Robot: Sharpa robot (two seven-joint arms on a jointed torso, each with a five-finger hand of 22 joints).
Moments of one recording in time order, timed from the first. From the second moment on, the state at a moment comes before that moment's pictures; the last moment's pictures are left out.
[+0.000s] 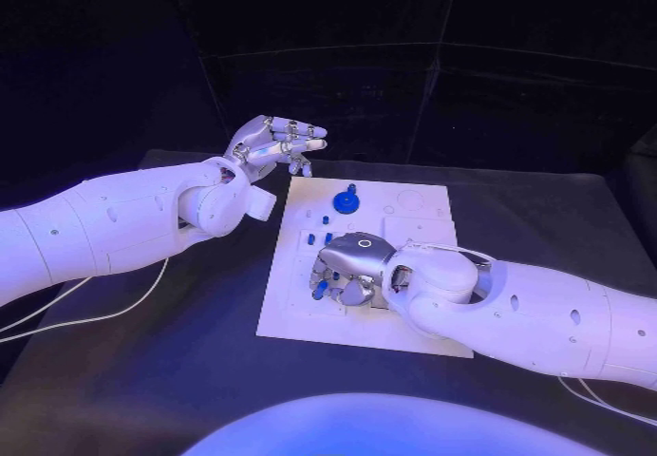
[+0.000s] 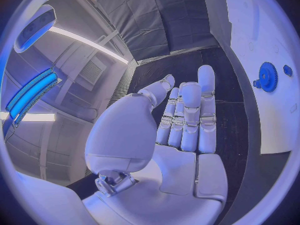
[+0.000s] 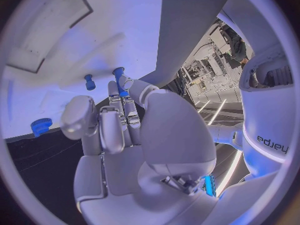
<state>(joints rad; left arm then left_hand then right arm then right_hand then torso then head) 1.23 -0.82 -0.08 1.35 -0.11 -0.14 0.49 1.29 -0.09 0.44 -0.13 0.05 1.05 0.17 0.09 0.07 1.15 0.10 0.16 0.07 1.26 0.01 1.05 0.54 0.17 1.20 0.11 0.65 0.64 1.09 -0.52 -0.11 1.61 -1.70 -0.18 -0.11 1.40 -0.10 0.58 -0.10 0.09 1.14 0.13 0.10 0.08 1.24 0.09 0.15 0.08 1.47 -0.03 1.36 1.20 0.12 1.42 0.08 1.23 1.03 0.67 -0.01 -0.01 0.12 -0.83</state>
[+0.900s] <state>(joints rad) 1.23 -0.82 -0.08 1.35 -0.11 -0.14 0.49 1.29 -0.09 0.44 -0.13 0.05 1.05 0.17 0.09 0.07 1.15 0.10 0.16 0.07 1.26 0.01 1.05 0.54 0.17 1.20 0.11 0.65 0.64 1.09 -0.49 -0.13 1.60 -1.74 -0.17 -0.15 1.35 -0.13 0.53 -0.10 0.11 1.07 0.16 0.07 0.07 1.20 0.09 0.09 0.07 1.47 -0.01 1.34 1.17 0.12 1.40 0.09 1.21 1.00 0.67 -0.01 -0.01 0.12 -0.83</state>
